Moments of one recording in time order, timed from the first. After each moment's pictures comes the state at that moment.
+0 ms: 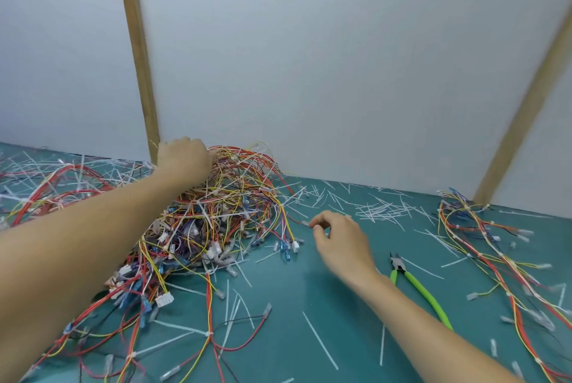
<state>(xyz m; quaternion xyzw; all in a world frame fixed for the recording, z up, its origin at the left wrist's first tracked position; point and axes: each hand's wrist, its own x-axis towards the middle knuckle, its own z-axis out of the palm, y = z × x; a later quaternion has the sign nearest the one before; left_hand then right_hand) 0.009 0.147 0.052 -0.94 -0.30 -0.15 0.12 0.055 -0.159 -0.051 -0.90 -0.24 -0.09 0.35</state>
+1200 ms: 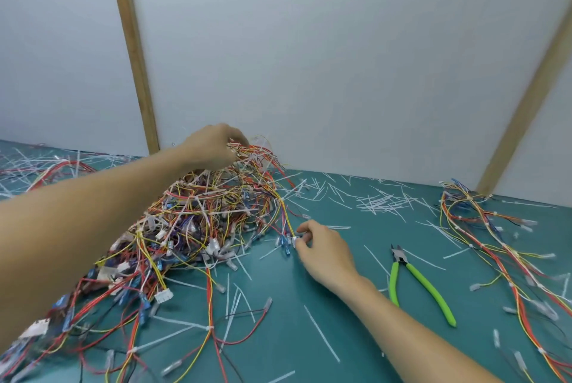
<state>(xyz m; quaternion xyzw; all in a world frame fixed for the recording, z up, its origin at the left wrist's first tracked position) 0.019 0.120 0.078 -0.98 -0.09 -0.14 -0.13 0.044 -0.140 -0.078 -0.91 -0.24 0.00 0.32</state>
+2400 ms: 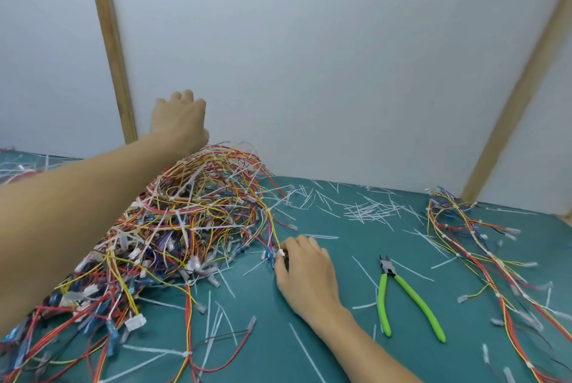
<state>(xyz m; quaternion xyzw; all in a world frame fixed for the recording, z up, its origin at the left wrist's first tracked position) 0.049 0.141 0.101 -0.93 -0.20 -0.24 0.17 0.030 -0.133 -0.093 -0.93 -0.29 -0.12 0.18</state>
